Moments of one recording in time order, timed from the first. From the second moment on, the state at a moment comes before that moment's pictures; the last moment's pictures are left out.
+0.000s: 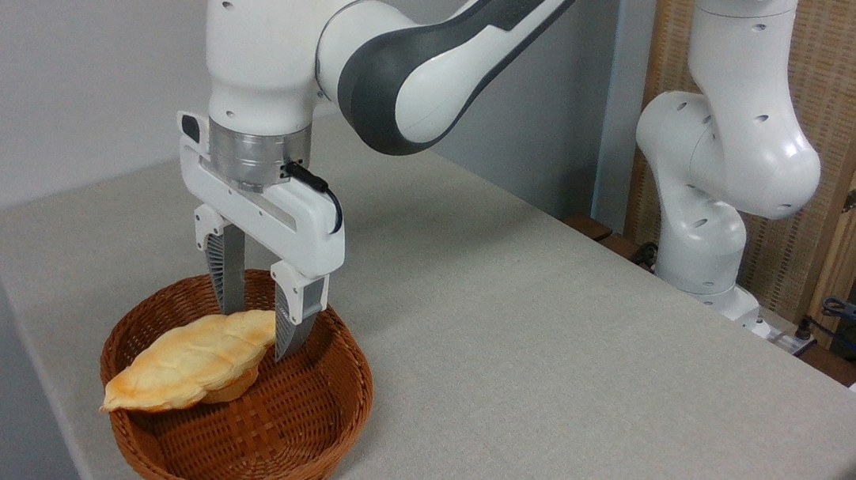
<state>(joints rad) -0.11 0.09 -0.04 -1.92 -0.12 2.16 0.47</state>
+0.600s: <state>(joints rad) -0.11 0.12 -0.05 -1.92 -0.12 2.27 0.47</state>
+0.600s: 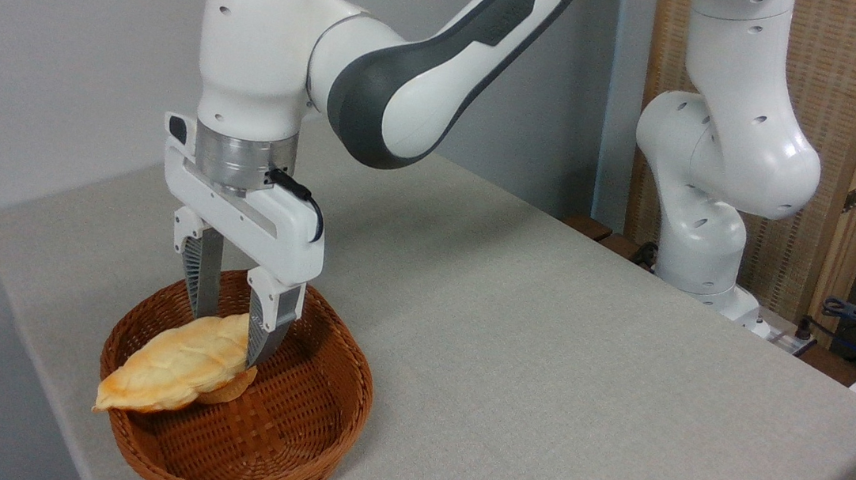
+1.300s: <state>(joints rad) -0.10 0.12 -0.05 -1.92 -0.12 2.28 0.55</state>
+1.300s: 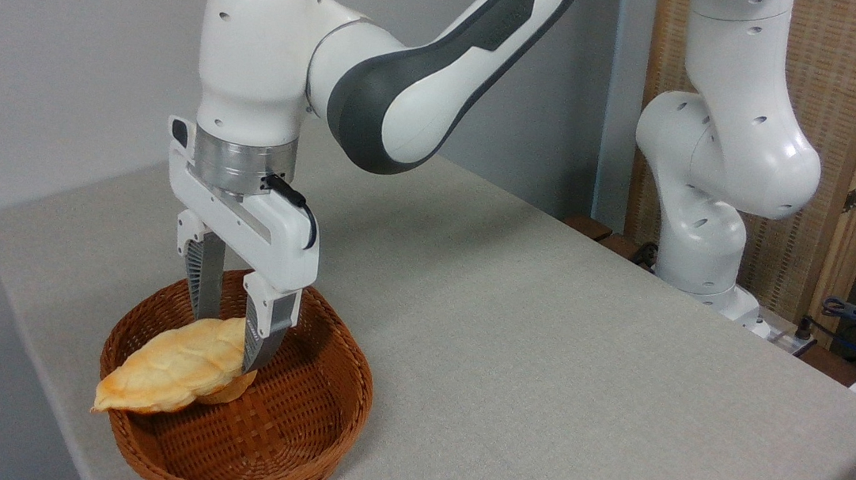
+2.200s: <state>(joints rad) -0.07 0.13 -0.04 -1.92 -0.15 2.33 0.58</state>
